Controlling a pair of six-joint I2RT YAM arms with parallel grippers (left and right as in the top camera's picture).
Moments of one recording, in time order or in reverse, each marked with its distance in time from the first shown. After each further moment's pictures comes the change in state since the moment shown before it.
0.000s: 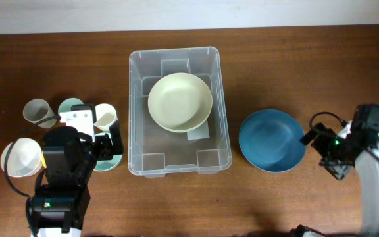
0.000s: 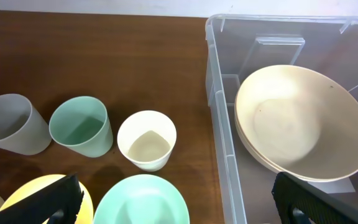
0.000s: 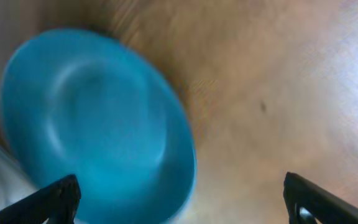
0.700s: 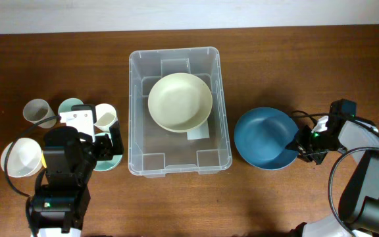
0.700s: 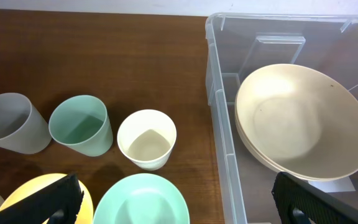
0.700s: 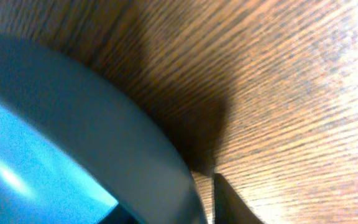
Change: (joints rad) left arm 0.000 0.000 0.000 -0.004 0.000 0.000; right arm 0.052 0.392 0.001 0.185 -0.168 -0.080
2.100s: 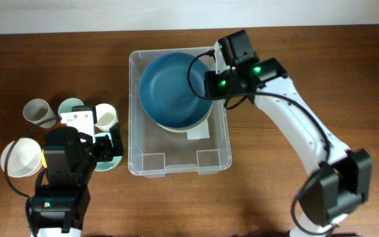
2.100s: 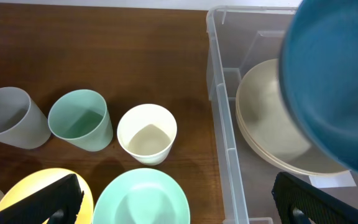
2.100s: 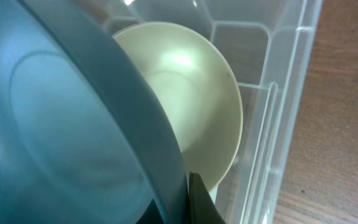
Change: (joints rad) left arm 0.001 0.001 0.000 -0.018 0.000 0.000; right arm 0.766 0.129 0.720 -0.066 0.184 -0.063
